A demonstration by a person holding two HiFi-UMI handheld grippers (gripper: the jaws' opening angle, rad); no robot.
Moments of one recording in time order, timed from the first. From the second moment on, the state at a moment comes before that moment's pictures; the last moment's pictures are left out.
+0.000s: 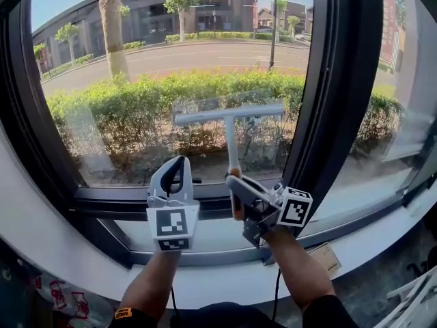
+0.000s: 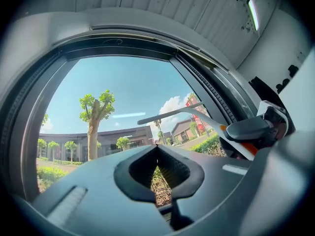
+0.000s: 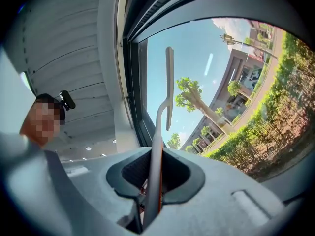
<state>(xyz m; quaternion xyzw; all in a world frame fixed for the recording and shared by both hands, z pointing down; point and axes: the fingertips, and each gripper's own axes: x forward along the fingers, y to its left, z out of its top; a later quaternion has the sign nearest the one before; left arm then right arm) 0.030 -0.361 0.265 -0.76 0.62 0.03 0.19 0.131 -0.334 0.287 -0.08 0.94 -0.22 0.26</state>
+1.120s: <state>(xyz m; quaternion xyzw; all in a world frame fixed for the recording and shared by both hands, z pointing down) 0.051 -0.365 0.378 -0.79 0.61 -0.03 0.10 0.145 -0.327 0.436 -0.11 0.89 -0.36 0.24</state>
